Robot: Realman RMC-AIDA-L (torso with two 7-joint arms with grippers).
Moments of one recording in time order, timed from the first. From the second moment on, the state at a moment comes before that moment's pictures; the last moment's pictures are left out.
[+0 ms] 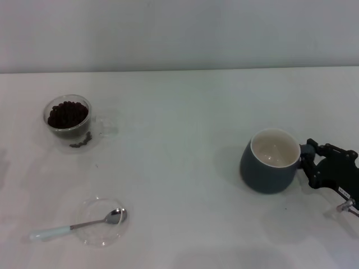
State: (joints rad) left arm -0.24 -2.07 0.87 0.14 0.62 1.51 -0.78; right arm 0.24 2.01 -1.97 -0.20 0.05 -1.09 0.32
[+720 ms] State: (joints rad) left arm -0.24 -2.07 0.87 0.13 0.61 1.51 -0.76; right arm 0.26 2.01 -2.02 -0.23 0.05 -1.09 0.33
